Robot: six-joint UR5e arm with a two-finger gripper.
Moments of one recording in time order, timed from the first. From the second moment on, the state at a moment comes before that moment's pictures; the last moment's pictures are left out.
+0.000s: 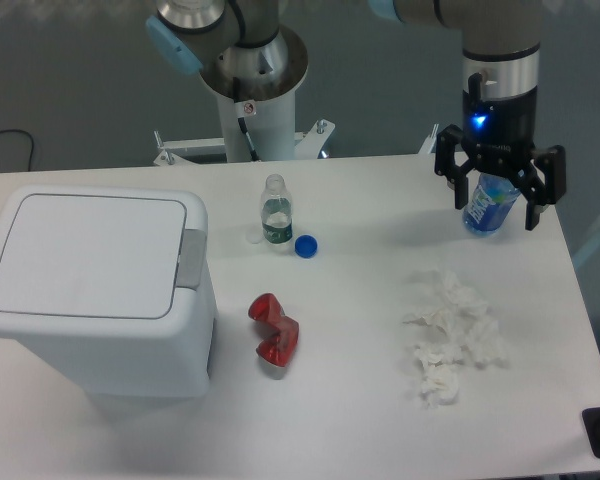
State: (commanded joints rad) arm 2.78 -1.72 -1.59 -0.95 1.38 1.46
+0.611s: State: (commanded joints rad) arm 2.77 -1.73 -1.59 -0.95 1.38 1.42
